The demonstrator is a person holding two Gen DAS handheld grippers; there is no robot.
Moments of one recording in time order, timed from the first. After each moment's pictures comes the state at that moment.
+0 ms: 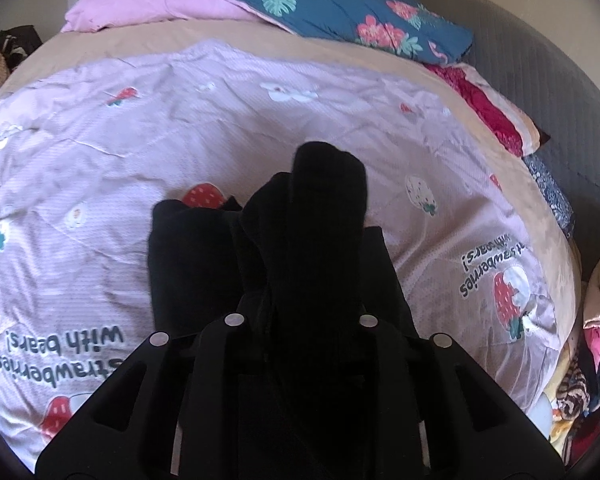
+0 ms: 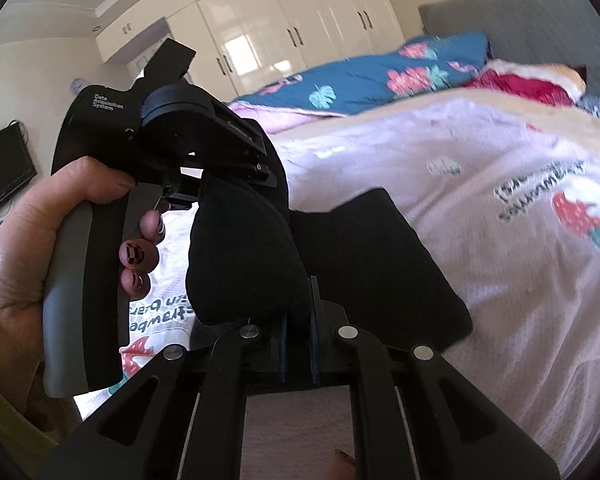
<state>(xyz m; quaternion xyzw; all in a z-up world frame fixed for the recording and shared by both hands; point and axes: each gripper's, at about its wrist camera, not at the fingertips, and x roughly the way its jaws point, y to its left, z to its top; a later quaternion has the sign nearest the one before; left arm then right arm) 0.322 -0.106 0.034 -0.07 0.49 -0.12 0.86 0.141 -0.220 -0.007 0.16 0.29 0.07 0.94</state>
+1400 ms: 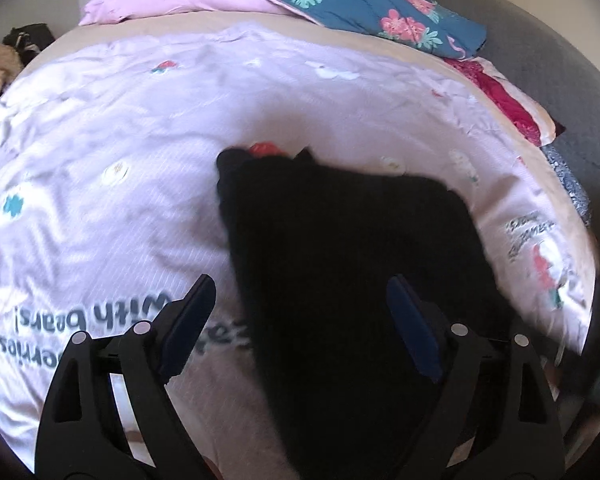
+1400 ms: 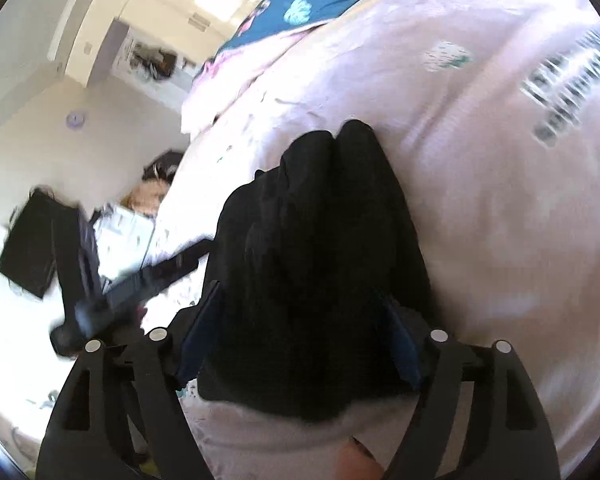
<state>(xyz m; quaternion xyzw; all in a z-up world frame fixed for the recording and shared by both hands) 0.288 -0.052 -0.010 -0.06 0.48 -0.09 0.87 0.238 -0.300 -0.027 0.31 0.44 0.19 0.82</state>
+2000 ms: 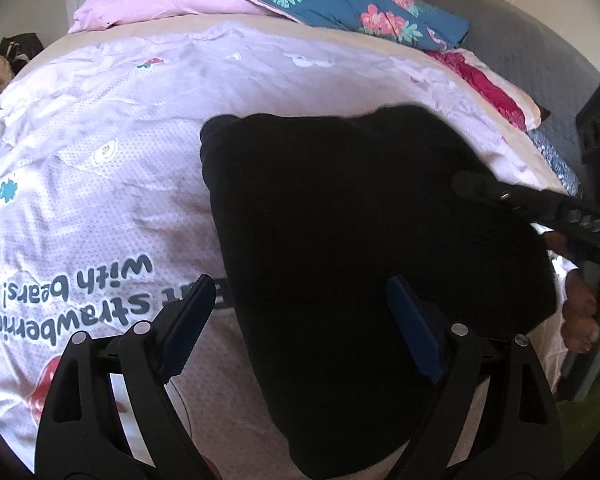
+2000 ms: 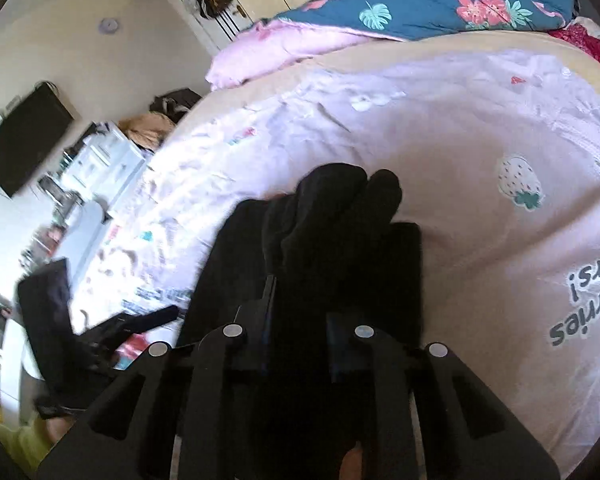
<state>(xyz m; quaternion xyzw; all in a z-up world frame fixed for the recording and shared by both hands) 0.258 -0.067 -0.018 -0.04 0.47 -0.12 0.87 0.296 -0.275 0.009 0.13 0.45 0.22 0.86</state>
